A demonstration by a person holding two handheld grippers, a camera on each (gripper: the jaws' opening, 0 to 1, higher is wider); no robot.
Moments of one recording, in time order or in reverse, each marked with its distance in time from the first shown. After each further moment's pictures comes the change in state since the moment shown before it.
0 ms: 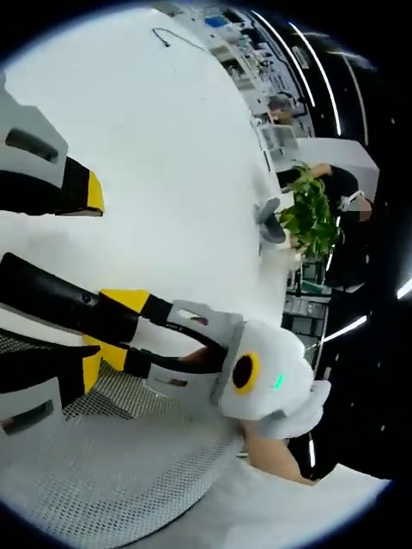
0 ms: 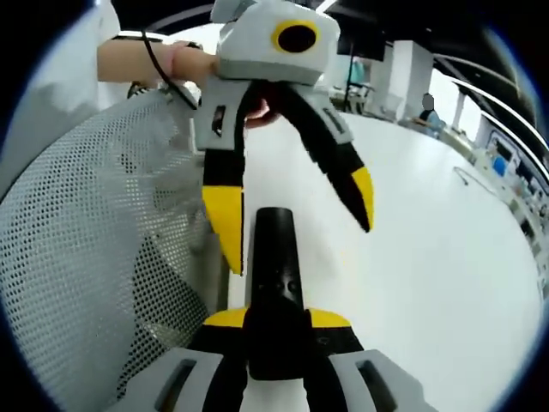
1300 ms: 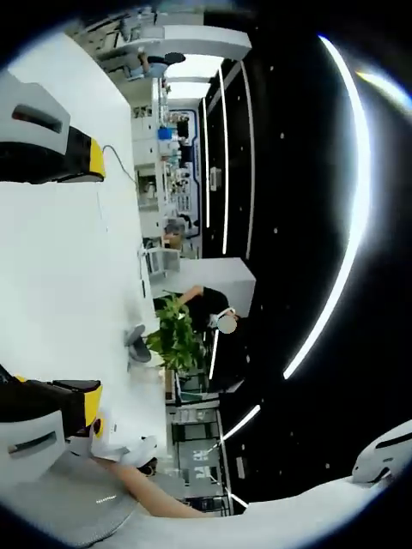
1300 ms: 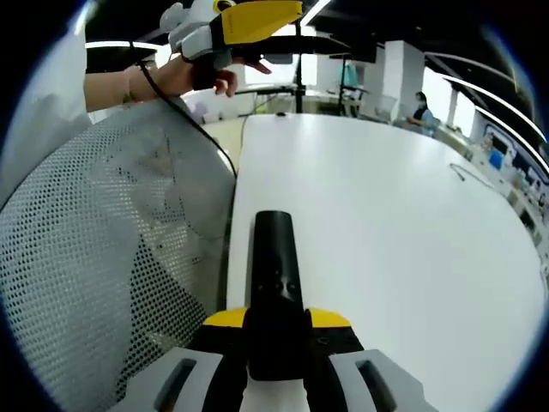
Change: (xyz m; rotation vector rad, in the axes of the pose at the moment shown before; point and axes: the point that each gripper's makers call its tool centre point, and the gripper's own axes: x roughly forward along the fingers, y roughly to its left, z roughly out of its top) left arm -0.121 0.051 0.069 0.009 -0.544 0.594; right arm 0.001 -0.001 0.003 0.040 -0.040 0.000
